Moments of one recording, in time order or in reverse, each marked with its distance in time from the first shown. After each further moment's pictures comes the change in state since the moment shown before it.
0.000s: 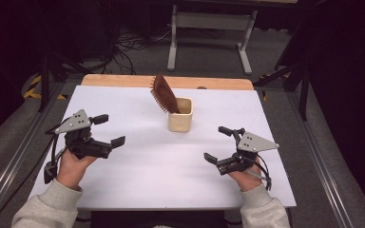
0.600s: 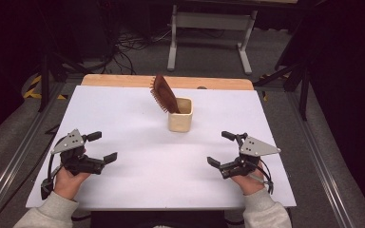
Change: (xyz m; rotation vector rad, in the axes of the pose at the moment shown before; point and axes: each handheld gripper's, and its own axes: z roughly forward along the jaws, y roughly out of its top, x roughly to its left) left arm 0.010 -0.067 -0.007 0.015 0.011 -0.044; right arm 0.000 -0.016 -0.009 0.032 -0.020 0.013
